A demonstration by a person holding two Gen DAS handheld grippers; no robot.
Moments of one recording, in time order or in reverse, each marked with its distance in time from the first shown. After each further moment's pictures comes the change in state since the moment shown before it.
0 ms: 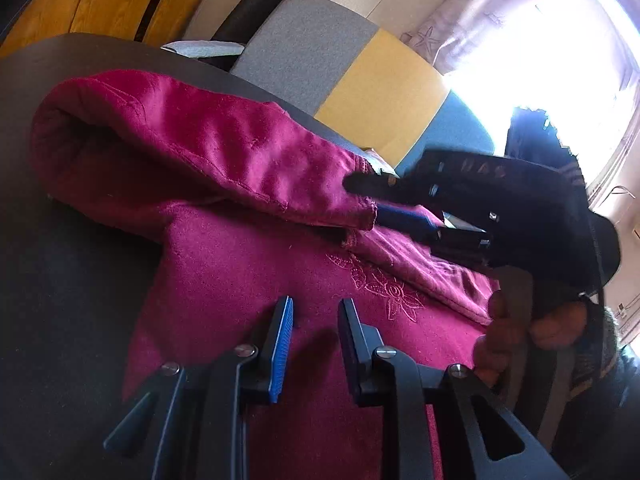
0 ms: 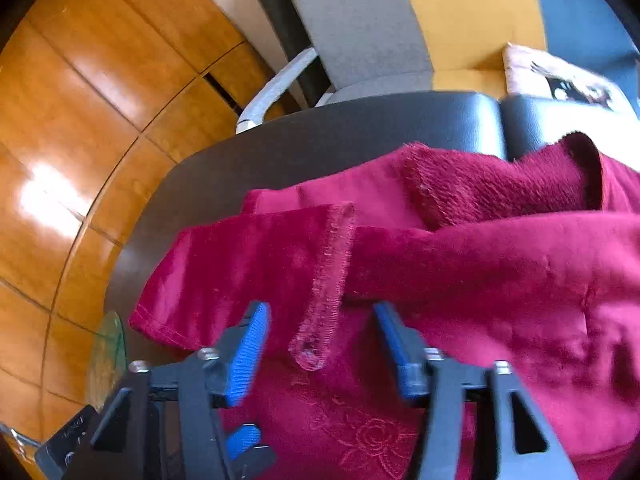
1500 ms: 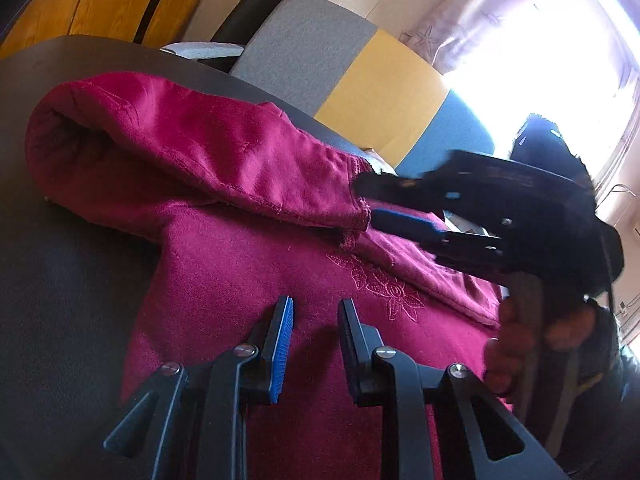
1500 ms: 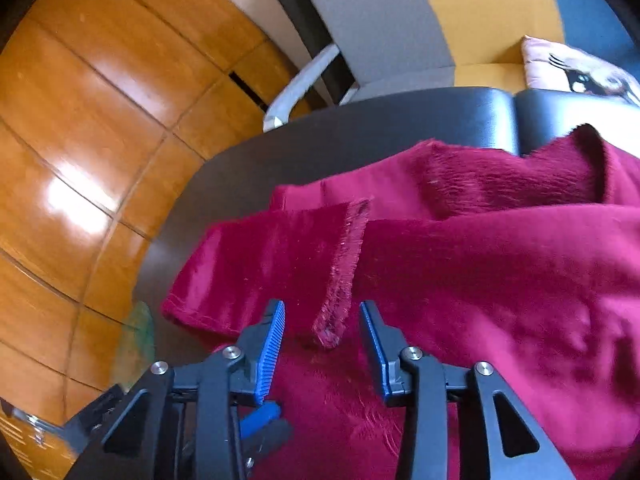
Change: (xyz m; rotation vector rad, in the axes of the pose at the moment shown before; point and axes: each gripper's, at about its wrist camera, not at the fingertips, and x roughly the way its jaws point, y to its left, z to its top) left arm 0.001 -0.003 -0.001 0.001 -0.005 -0.002; right arm -0.006 -0.005 0.002 0.033 0.032 0.079
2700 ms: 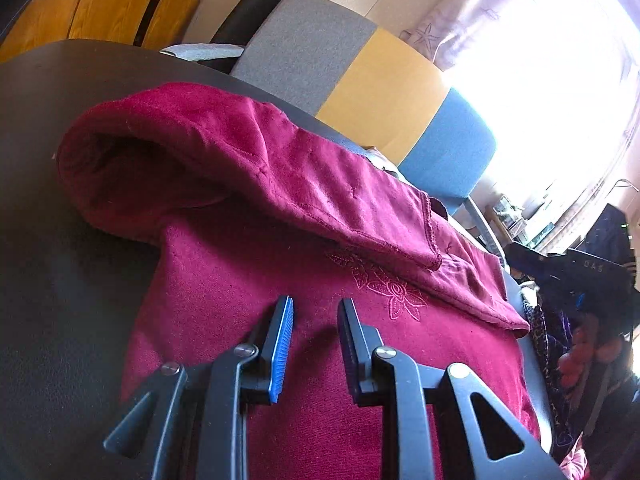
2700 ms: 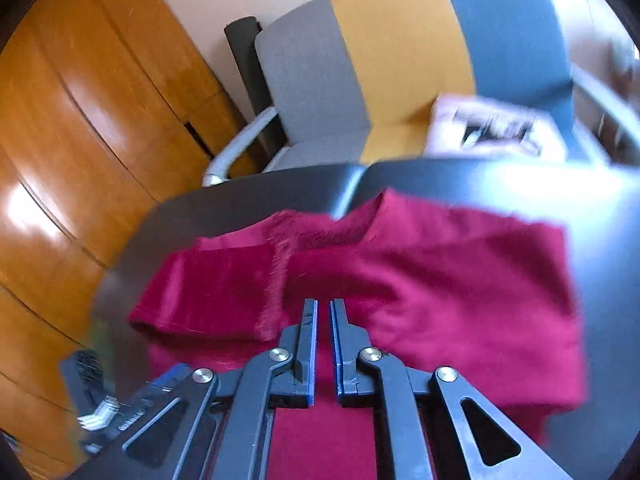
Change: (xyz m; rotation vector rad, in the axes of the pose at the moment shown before) left arm -0.006 0.000 0.002 0.018 0.005 0.024; right arm -0.129 -0.086 -0.030 0.082 -0.192 -0.083
